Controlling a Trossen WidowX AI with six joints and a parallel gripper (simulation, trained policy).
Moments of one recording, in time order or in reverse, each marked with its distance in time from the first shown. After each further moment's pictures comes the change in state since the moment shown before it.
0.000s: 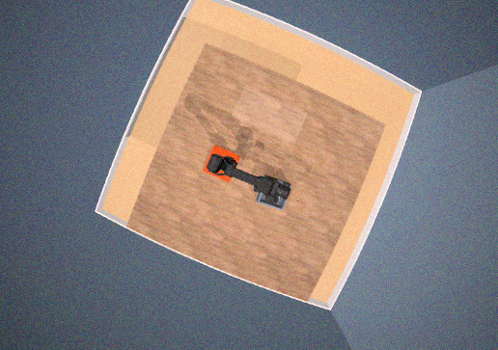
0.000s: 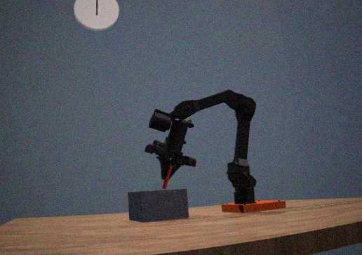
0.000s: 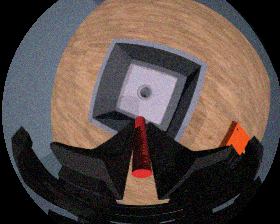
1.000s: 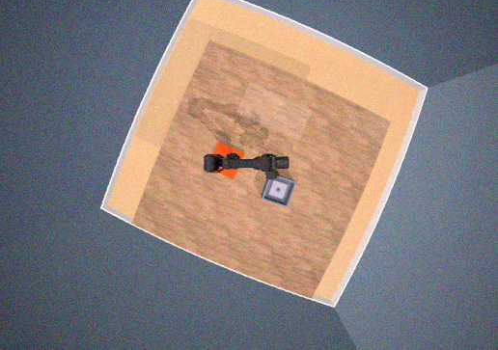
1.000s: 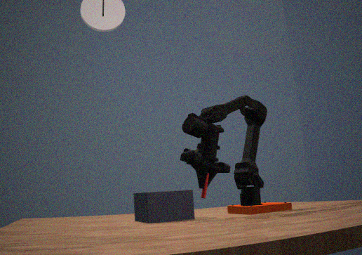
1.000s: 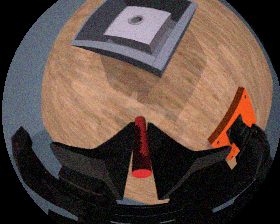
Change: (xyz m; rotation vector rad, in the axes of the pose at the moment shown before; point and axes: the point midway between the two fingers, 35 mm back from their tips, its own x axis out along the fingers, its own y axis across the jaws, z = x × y) arm -0.001 -0.041 -0.118 -0.114 0.159 -0.018
